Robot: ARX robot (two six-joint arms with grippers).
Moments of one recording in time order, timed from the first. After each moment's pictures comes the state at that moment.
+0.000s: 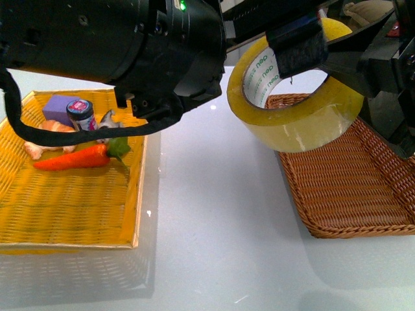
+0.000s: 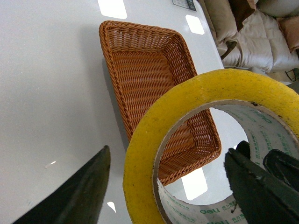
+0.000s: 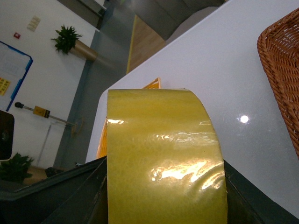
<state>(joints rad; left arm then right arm) -0.63 1.73 0.93 0.32 0.16 -0.61 0.34 1.41 0.41 0.79 -0.07 0.82</state>
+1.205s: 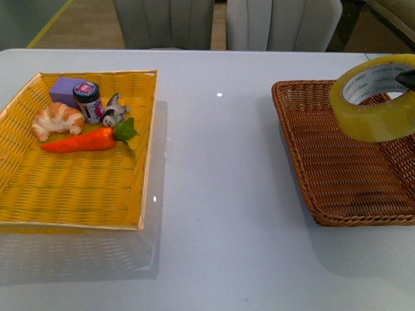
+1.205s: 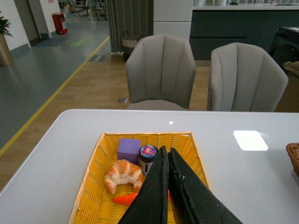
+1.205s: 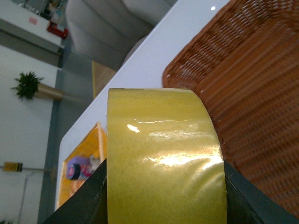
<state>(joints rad) -0.20 0.90 0.18 0.71 -0.20 -0.01 -0.05 1.84 0.57 0.93 -0.17 0.86</state>
